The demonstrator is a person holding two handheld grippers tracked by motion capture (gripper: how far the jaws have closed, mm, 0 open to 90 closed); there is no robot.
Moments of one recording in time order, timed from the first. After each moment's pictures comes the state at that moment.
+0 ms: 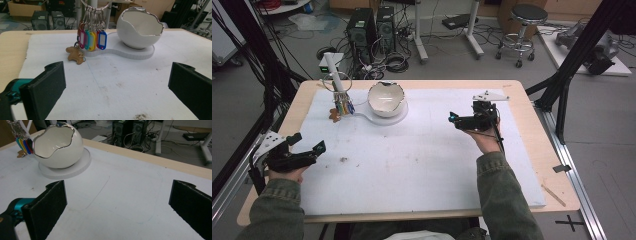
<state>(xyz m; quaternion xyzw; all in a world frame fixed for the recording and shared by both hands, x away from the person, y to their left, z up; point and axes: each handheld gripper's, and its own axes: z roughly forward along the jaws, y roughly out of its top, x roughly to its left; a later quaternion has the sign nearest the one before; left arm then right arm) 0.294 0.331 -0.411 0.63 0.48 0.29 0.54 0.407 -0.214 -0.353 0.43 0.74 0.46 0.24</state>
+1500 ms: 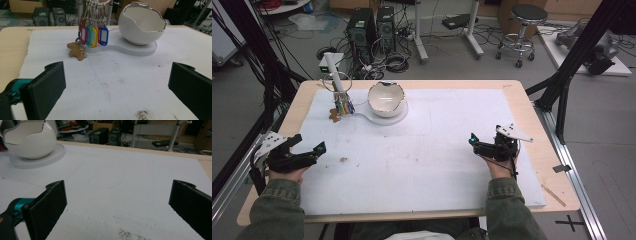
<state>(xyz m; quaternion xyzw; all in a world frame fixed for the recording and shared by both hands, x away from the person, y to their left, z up) 0.294 0.331 -0.413 0.63 0.49 0.29 0.53 0.343 -0.269 -0.412 0.47 0.67 0.49 0.31</state>
